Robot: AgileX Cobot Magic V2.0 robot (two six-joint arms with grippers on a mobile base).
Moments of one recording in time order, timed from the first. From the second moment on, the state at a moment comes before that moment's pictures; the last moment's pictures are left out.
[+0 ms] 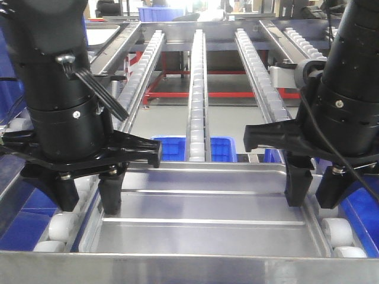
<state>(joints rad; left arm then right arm) -0.75 1.74 -1.05 0.22 0.72 -0.73 0.50 1.60 -0.88 -0.11 0.60 0.69</state>
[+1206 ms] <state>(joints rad) -0.75 1.74 -1.05 0.22 0.72 -0.73 0.50 1.65 -0.88 -0.09 0.57 0.69</state>
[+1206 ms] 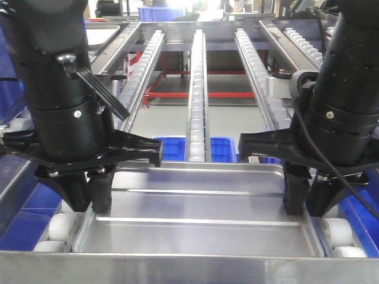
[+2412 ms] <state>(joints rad) -0.74 1.74 -1.06 0.20 0.72 -0.73 0.50 1.65 -0.89 -0.08 0.58 0.69</state>
